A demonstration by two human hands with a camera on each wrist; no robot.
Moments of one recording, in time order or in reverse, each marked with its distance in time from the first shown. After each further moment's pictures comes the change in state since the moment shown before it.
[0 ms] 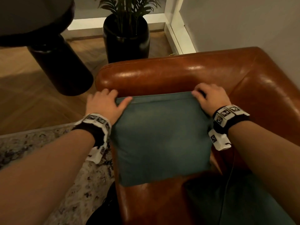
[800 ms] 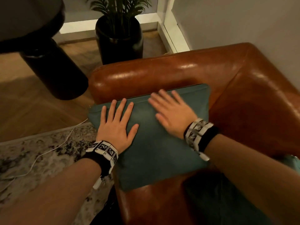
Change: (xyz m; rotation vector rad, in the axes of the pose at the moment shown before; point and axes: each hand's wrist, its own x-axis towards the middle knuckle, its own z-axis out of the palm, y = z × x) left_hand -0.060 0.031 0.043 0.088 -0.050 0.198; right_hand -0.038 -0.078 0.045 -0.295 -0.139 -0.413
